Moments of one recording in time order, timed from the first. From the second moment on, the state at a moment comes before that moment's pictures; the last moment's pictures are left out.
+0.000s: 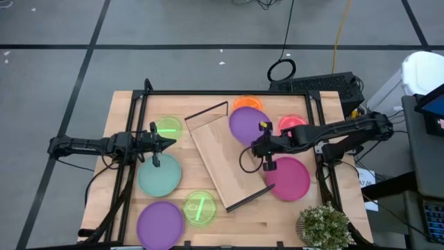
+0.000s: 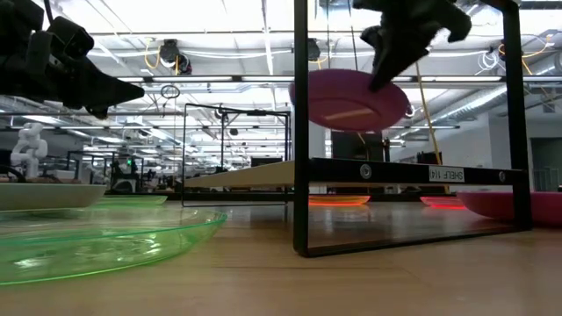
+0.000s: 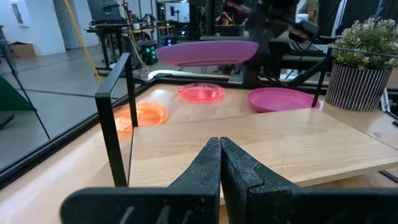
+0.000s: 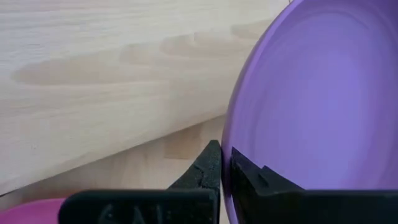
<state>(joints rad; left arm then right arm) -0.03 0.12 0.01 0.05 -0.21 -0.01 0.14 1.38 1.13 -0.82 0.32 -0.13</state>
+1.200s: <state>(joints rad) -0.03 0.12 0.01 0.04 -0.21 -0.10 0.30 1.49 1.23 -0.87 0.13 -0.79</state>
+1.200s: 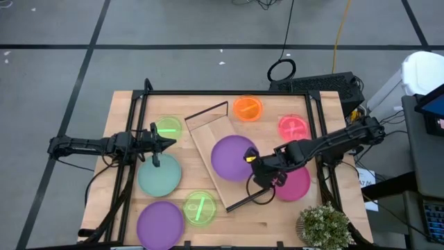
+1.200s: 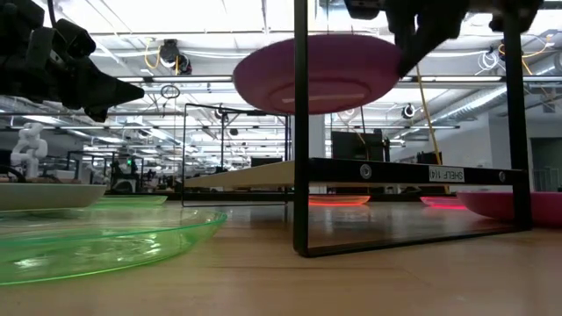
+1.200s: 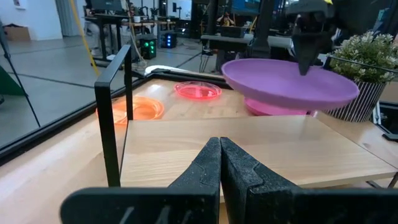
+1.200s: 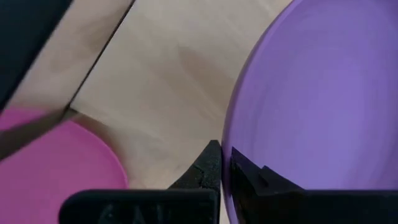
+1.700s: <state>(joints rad) -0.03 0.12 0.01 0.04 -0.21 -0.10 0.30 1.49 1.04 -0.77 -0.01 -1.07</state>
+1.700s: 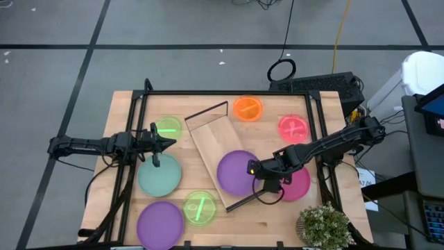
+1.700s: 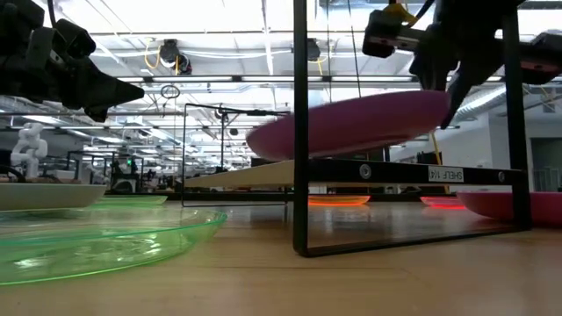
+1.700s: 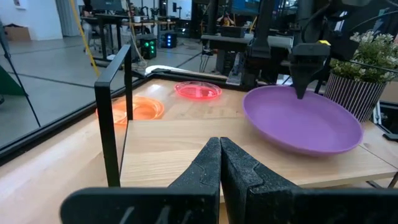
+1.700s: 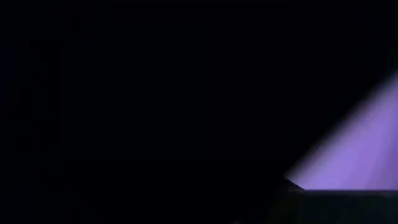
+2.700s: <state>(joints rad) -0.03 0.12 0.01 0.04 -0.21 -0.09 0.30 1.49 0.99 -0.66 -0.08 -1.06</state>
